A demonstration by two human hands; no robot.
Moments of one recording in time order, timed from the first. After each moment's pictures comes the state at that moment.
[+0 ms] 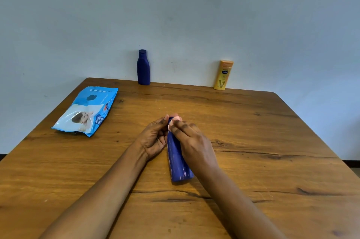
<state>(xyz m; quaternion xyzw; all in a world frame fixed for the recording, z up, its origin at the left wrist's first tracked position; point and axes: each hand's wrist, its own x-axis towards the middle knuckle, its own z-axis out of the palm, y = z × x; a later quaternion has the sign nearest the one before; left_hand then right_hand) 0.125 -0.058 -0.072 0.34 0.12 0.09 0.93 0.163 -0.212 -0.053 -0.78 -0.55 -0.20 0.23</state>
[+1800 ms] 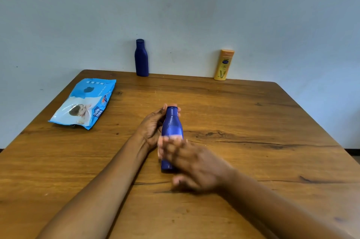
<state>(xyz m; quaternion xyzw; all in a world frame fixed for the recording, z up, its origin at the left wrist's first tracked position) 0.132 -0.057 -0.075 0.32 0.16 0.10 0.93 0.159 -0.243 -0.060 -0.68 -0.73 -0.01 0.09</state>
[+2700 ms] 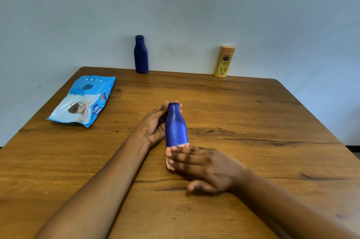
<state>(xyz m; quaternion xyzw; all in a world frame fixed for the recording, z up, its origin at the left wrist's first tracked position) 0.135 -0.057 -0.075 0.32 0.15 0.11 0.93 0.175 -0.264 -0.074 -0.62 -0.78 -0.02 0.10</state>
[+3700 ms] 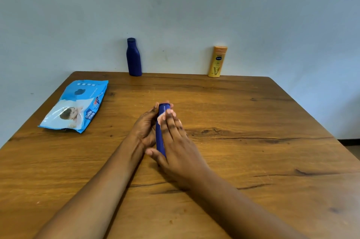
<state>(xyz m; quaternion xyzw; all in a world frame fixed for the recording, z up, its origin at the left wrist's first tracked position) 0.137 -0.051 -0.087 0.30 0.15 0.10 0.94 0.129 -0.205 -0.061 -0.84 -0.51 0.01 0.16</state>
